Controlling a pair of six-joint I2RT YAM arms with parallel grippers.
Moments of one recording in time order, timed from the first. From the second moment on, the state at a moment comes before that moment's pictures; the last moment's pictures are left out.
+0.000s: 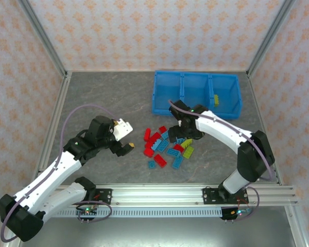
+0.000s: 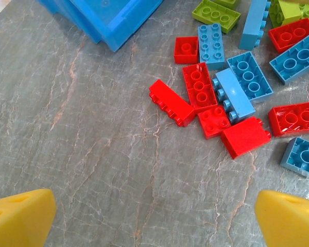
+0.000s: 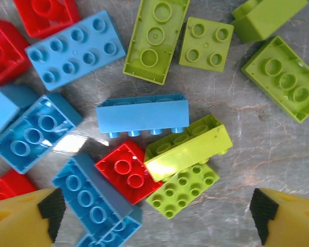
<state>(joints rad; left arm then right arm) -0.50 0.87 0.75 -0.64 0.11 0.40 0.65 1.59 1.21 -1.04 0.06 0.40</state>
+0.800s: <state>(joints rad) -0.50 0.85 0.75 -0.64 0.11 0.40 0.65 1.80 1.21 -0.88 0.03 0.28</state>
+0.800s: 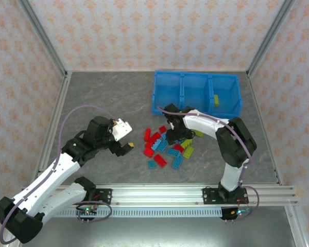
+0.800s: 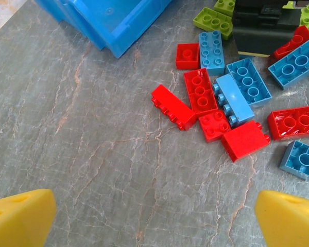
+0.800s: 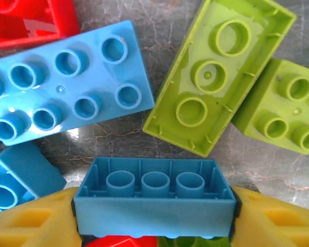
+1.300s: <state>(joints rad) -0.50 0.85 0.75 -0.64 0.11 0.40 0.51 1.42 1.27 -0.77 0.30 0.45</state>
